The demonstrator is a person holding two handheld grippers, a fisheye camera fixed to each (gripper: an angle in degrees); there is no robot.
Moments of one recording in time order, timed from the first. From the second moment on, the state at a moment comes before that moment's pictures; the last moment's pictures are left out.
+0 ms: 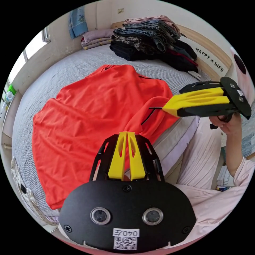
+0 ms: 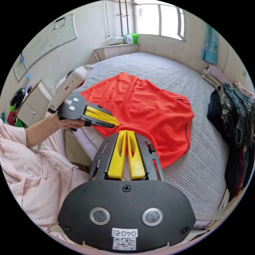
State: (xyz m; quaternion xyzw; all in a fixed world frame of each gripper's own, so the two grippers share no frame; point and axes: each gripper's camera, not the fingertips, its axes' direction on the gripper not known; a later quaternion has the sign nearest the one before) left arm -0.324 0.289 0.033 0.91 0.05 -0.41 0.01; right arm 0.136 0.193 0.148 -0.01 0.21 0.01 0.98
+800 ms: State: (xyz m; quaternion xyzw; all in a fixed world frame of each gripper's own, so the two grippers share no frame) left arm -0.340 0.224 0.030 0.92 0.08 -0.37 -0.02; right arm 0.069 0.239 0.226 -0.16 0.16 -0.10 0.97
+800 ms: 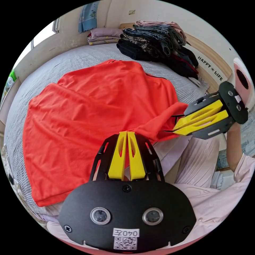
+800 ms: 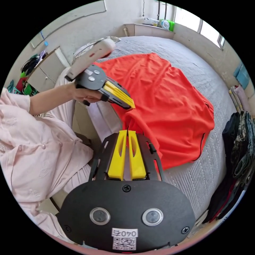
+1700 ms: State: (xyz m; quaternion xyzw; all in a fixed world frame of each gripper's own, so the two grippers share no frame) left arm -0.201 0.116 -0.096 0.80 -0.09 -0.59 0.00; right arm -0.082 0.386 0.279 -0.08 0.43 0.05 0.90
